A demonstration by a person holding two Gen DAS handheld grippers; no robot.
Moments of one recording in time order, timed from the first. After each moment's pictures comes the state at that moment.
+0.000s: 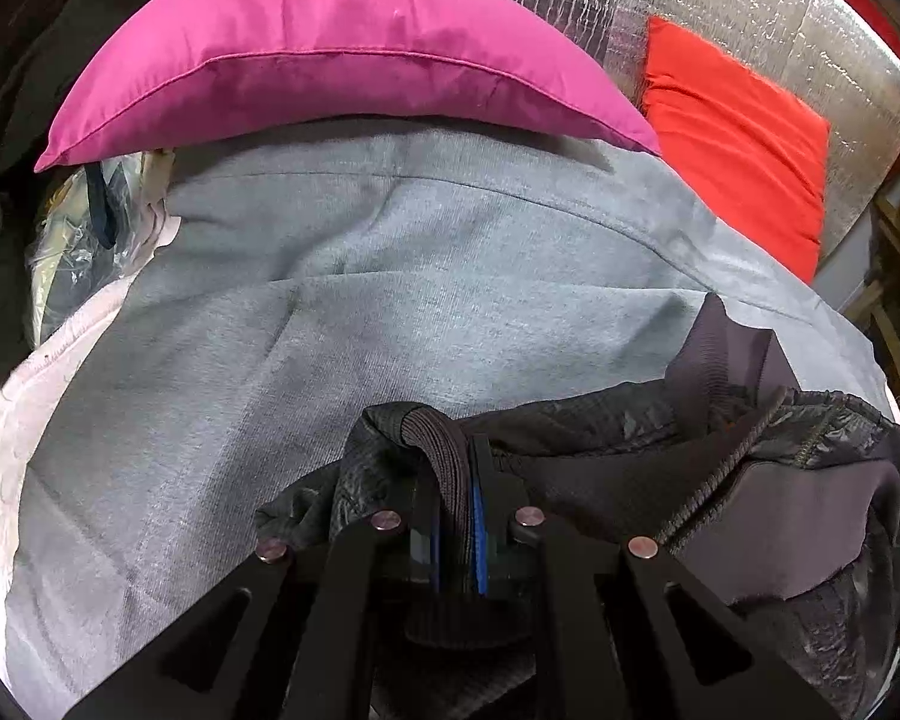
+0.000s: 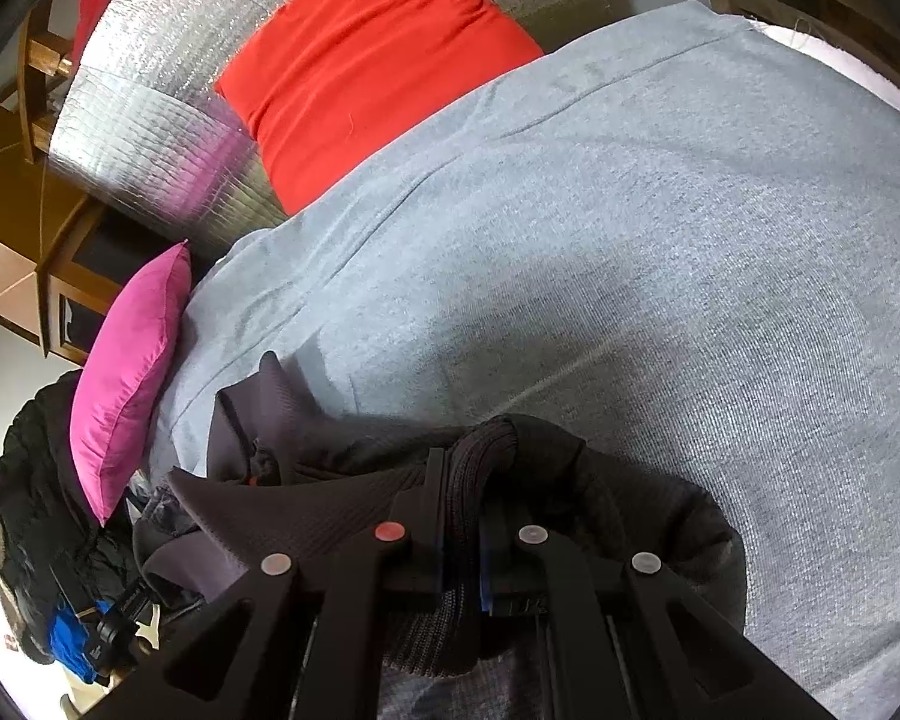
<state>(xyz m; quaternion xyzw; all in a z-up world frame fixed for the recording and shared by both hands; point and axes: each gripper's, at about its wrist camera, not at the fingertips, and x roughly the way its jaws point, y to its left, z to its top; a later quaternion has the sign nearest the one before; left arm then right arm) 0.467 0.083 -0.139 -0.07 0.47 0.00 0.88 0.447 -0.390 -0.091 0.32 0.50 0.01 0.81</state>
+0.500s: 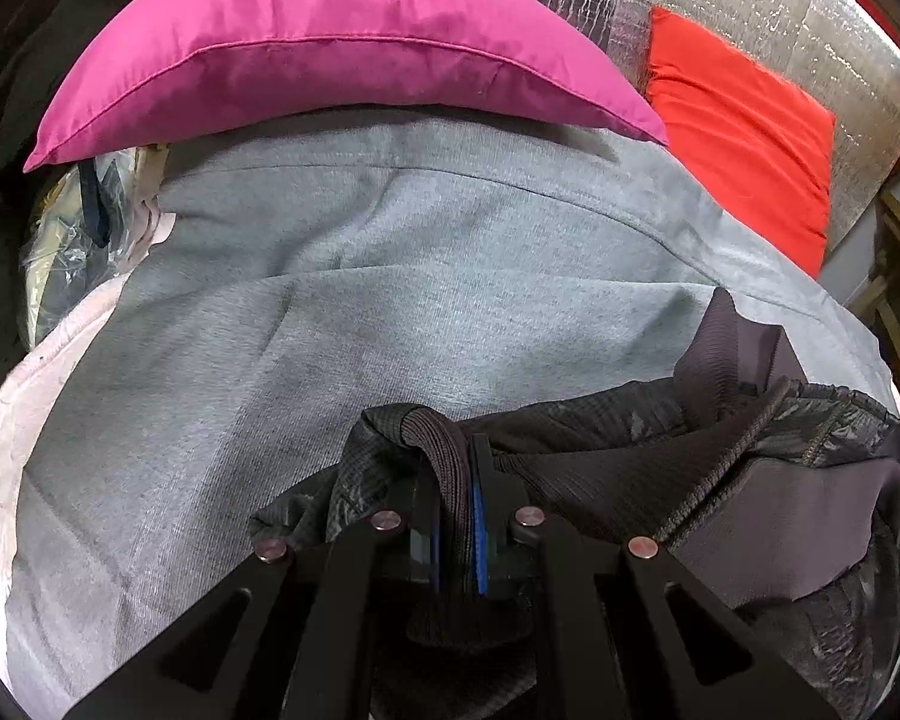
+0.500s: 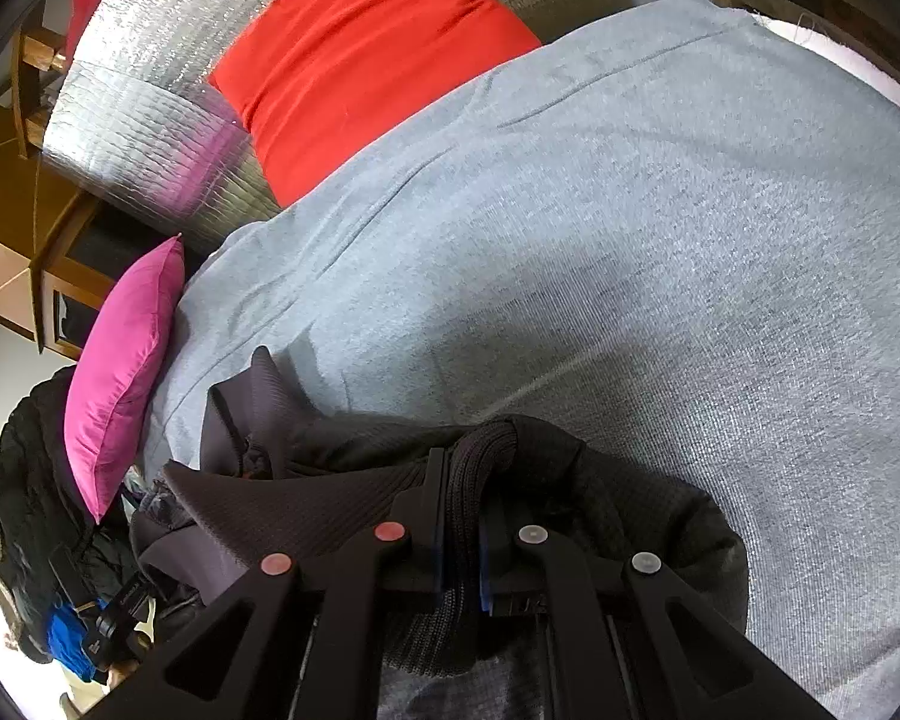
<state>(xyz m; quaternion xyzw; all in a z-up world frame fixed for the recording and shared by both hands) 0.475 0.082 -0.146 -0.07 0.48 0.00 0.88 0.451 -0.389 -0.096 0.32 0.51 0.01 0.80</state>
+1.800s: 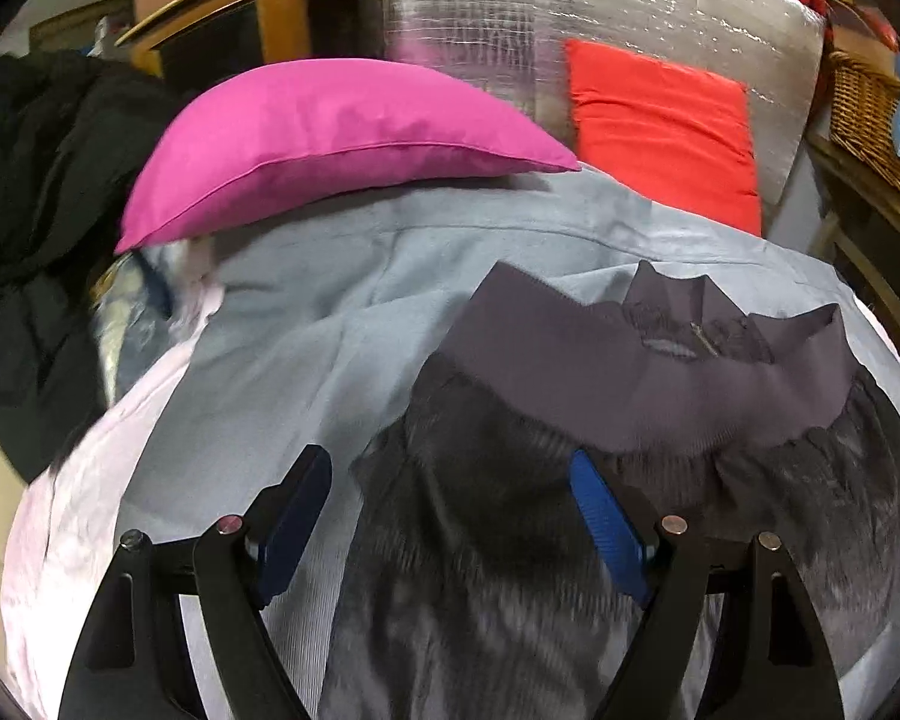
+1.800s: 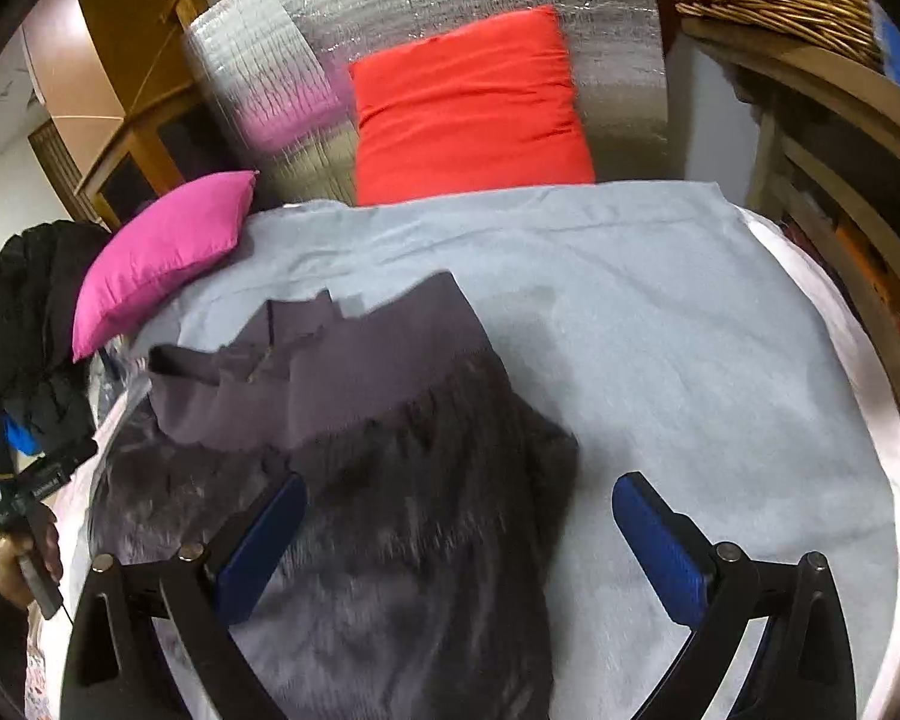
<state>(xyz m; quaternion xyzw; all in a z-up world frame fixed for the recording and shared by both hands) 0.387 0.096 -0.090 0.03 0.43 -0.05 0.90 0.346 -0.376 0.006 0.10 0.46 0.04 0.88</state>
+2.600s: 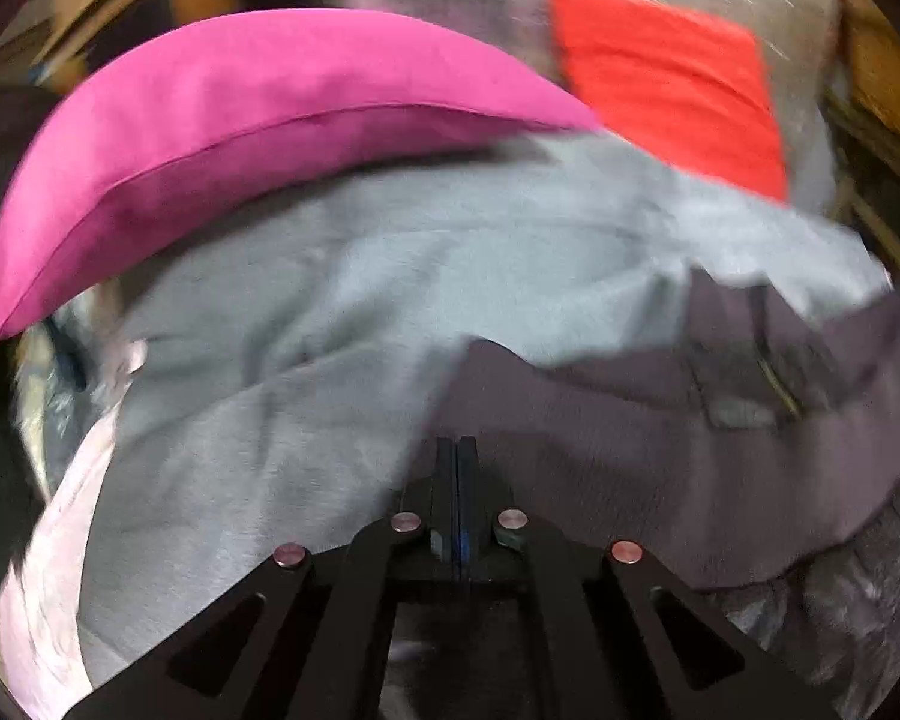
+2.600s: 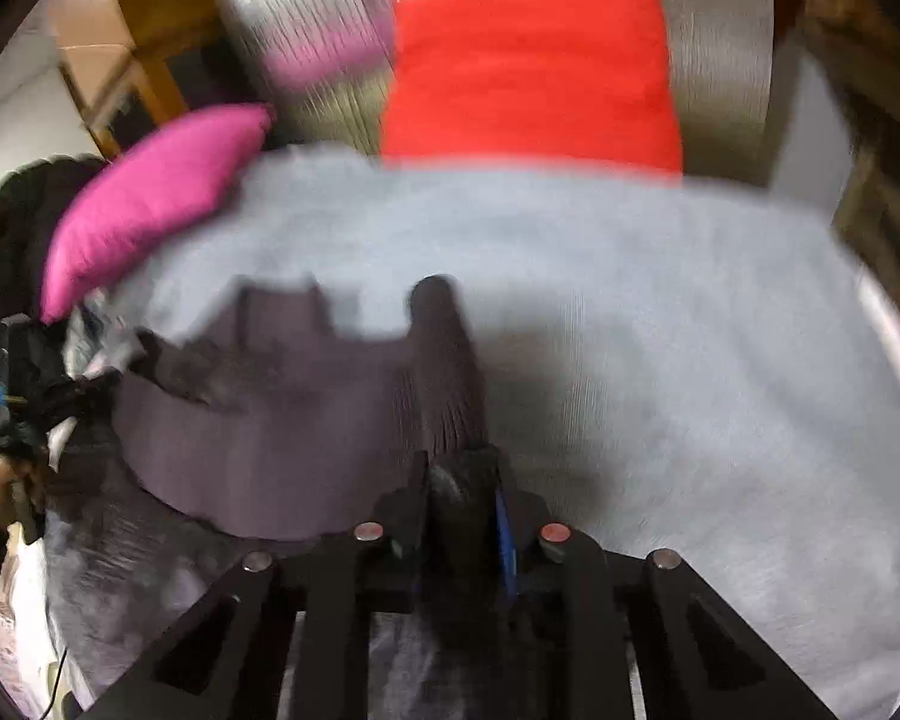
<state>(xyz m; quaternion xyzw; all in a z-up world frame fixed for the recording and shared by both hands) 0.495 0.082 -0.138 0.04 0.47 -0.05 0.88 0.437 -0.379 -0.019 0.08 0.46 0.08 0.88</state>
